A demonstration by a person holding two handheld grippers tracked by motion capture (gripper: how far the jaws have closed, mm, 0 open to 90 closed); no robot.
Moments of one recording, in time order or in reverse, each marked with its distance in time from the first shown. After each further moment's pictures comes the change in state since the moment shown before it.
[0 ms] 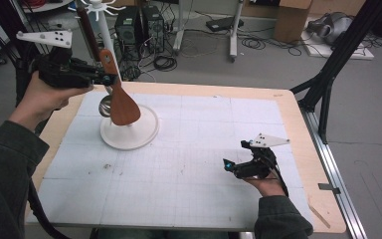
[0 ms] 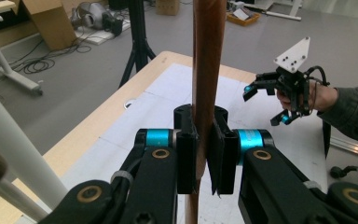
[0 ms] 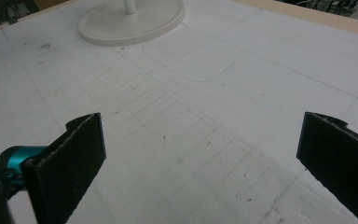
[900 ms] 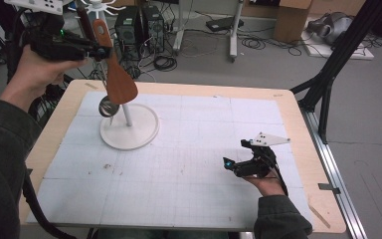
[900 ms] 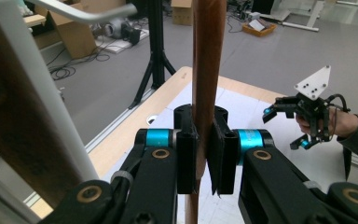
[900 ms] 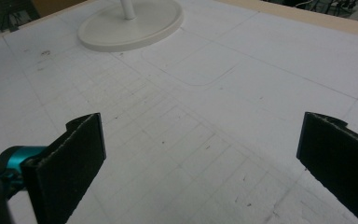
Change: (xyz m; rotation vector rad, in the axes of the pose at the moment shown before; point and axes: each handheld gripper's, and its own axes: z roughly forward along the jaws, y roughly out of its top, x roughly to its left) left arm 0.027 0.039 -0.011 -0.035 0.063 -0.018; right arm -0.003 0.001 0.001 -0.016 0.003 0.011
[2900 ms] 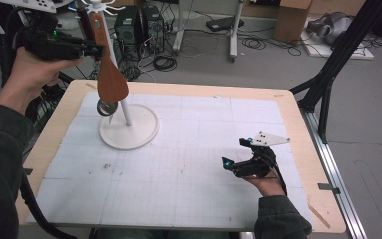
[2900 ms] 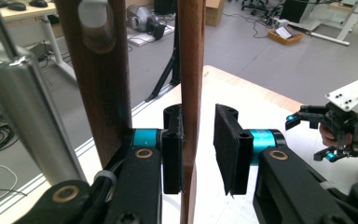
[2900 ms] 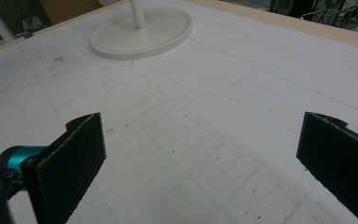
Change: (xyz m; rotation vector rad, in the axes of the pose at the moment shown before) left arm 0.006 -0.012 -0.011 0.011 0.106 -0.092; right arm 0.005 0.004 -0.001 -0.028 0.025 -0.013
